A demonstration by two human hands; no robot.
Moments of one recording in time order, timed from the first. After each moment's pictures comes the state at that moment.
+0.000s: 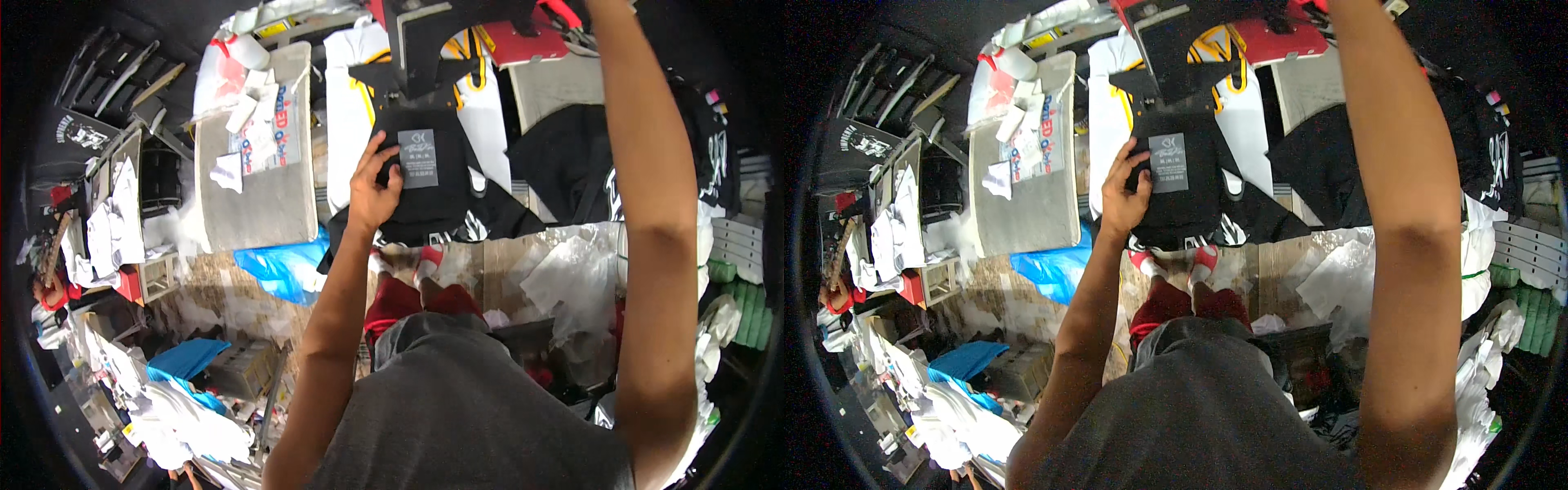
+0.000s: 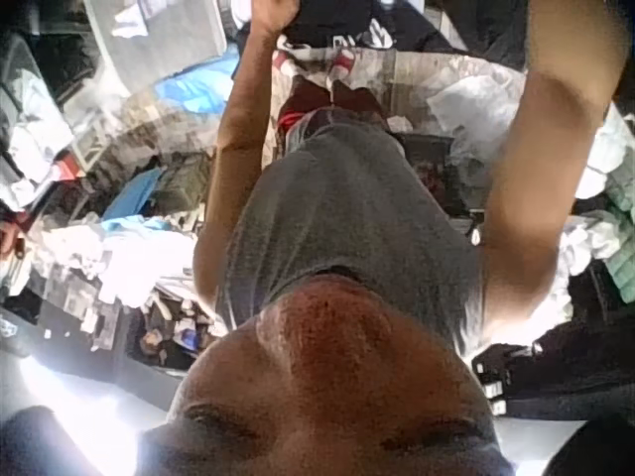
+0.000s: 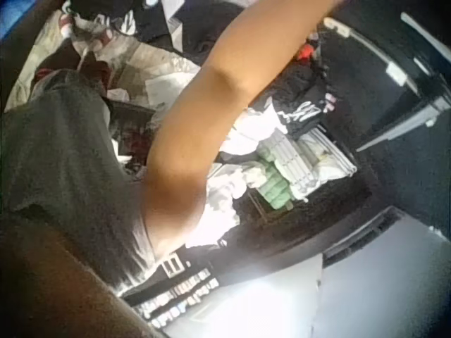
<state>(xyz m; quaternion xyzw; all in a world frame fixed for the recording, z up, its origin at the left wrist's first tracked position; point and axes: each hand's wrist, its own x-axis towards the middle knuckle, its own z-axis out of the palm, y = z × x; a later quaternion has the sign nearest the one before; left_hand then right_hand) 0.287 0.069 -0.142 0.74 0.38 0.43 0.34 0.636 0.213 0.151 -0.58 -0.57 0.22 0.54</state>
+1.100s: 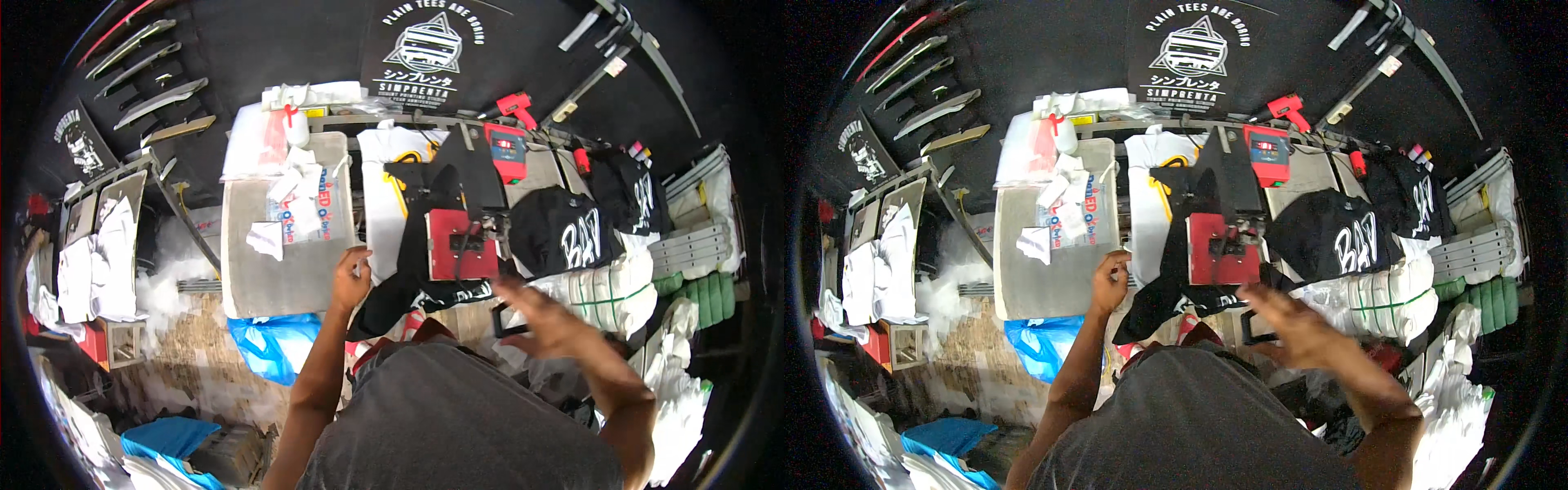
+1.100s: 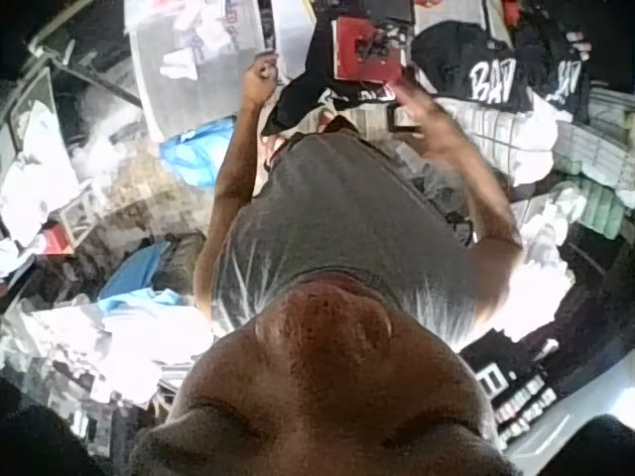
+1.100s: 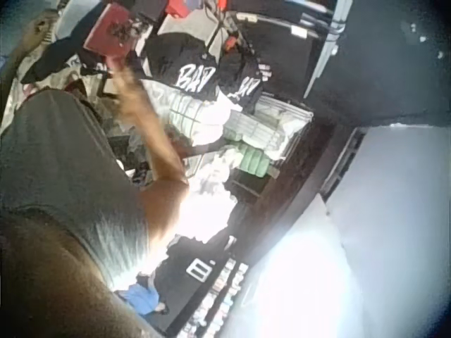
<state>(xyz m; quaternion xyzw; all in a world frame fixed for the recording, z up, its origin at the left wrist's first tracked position) 0.096 0.115 -0.161 0.68 0.36 0.48 0.42 0.342 -0.091 0.160 -0.64 -0.73 0.25 -0.01</state>
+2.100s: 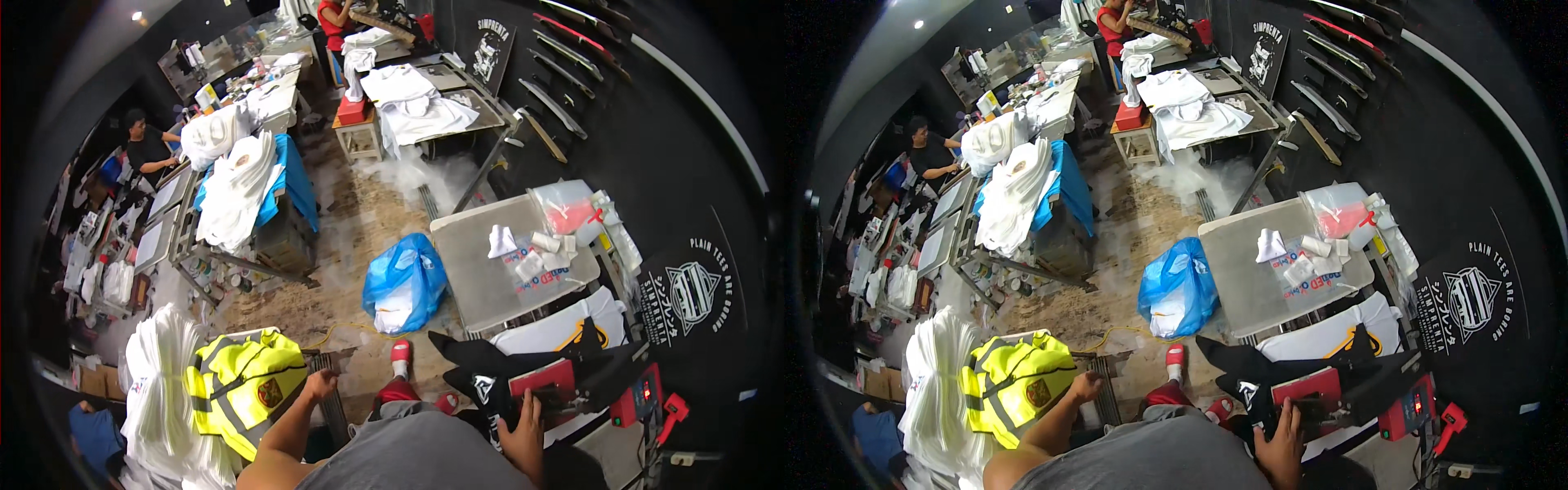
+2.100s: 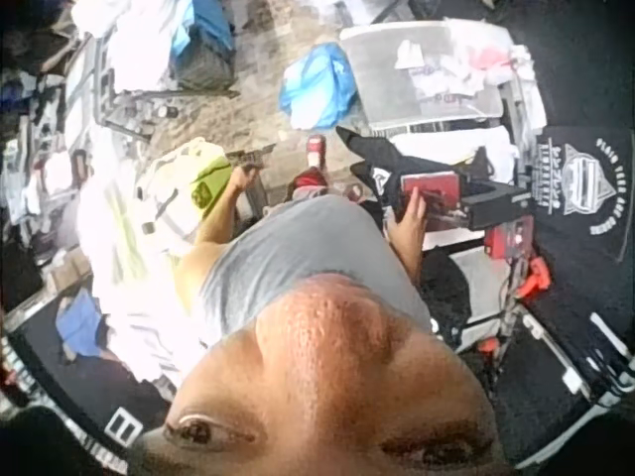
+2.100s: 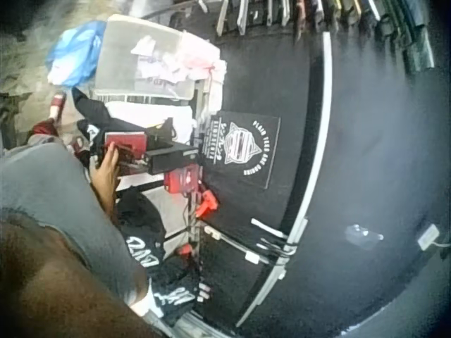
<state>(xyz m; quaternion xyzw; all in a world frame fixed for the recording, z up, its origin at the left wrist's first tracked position) 0.029 -0.381 -0.179 0.20 0.90 0.21 0.31 0.405 -0.038 0.022 -0.47 -0.83 0.31 -0.01</state>
